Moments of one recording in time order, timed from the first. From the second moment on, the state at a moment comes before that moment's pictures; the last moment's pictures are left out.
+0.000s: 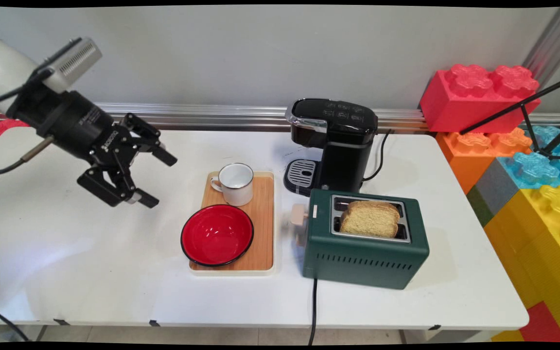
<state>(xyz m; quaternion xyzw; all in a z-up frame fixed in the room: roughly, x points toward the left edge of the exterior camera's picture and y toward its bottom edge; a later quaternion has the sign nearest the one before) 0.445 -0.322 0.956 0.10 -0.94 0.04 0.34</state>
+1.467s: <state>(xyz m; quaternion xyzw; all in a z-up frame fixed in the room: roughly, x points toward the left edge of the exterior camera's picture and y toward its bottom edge) 0.385 -0.377 0.916 0.10 -0.90 0.02 0.43</state>
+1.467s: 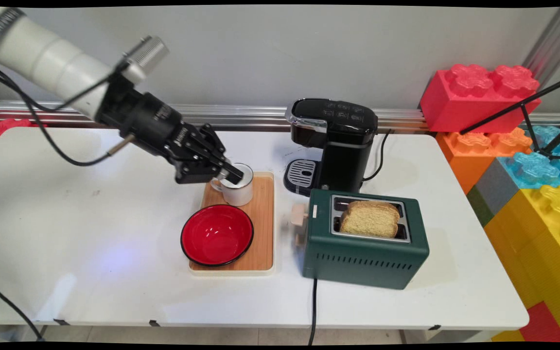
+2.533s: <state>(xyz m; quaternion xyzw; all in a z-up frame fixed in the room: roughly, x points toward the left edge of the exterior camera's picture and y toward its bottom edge) 0.314 -0.406 0.835 0.08 -0.89 0.02 0.44</state>
